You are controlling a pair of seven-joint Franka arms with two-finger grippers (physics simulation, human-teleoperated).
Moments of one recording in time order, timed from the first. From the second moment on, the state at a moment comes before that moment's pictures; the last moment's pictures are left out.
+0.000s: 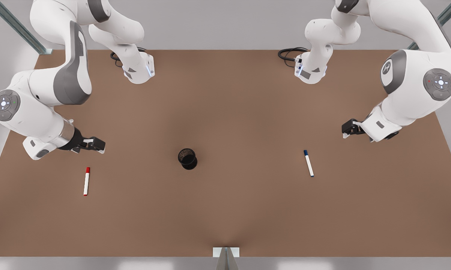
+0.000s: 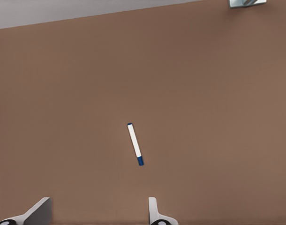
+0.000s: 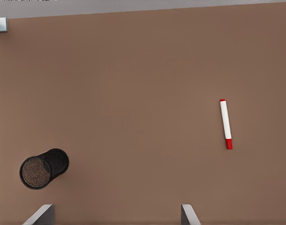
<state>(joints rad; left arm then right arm) -0.10 0.22 0.00 -1.33 -0.01 1.52 0.04 -0.01 0.32 0.11 -1.28 0.02 1.58 0.13</state>
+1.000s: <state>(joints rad) -0.12 0.57 0.00 -1.91 -0.04 2.52 -0.35 -0.15 0.68 0.11 -1.42 -0.03 2.06 0.09</state>
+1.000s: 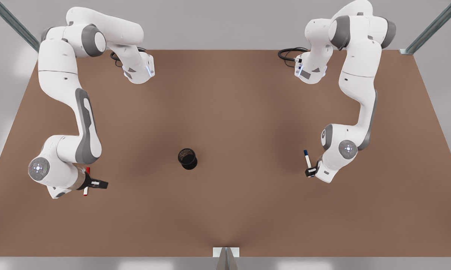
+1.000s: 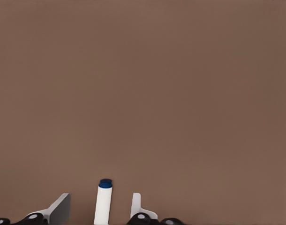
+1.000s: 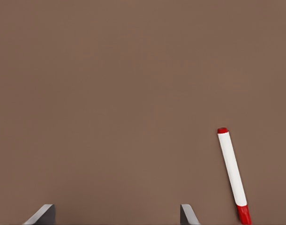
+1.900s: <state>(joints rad) -0.12 0.62 0.00 -1.92 0.00 2.53 -0.43 -0.28 0.87 0.06 -1.36 -0.05 2.17 -0.15</state>
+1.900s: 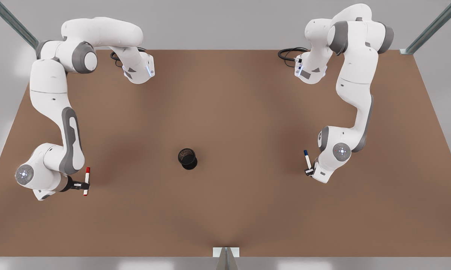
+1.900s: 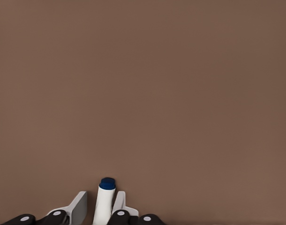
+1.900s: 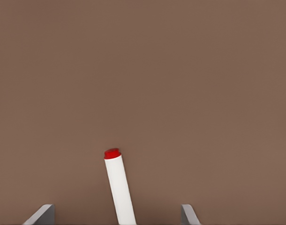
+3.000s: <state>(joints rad) -0.54 0.95 -0.41 -1.13 -0.05 2.81 -0.32 -0.26 0.93 0.06 -1.33 -0.11 2.22 -0.24</state>
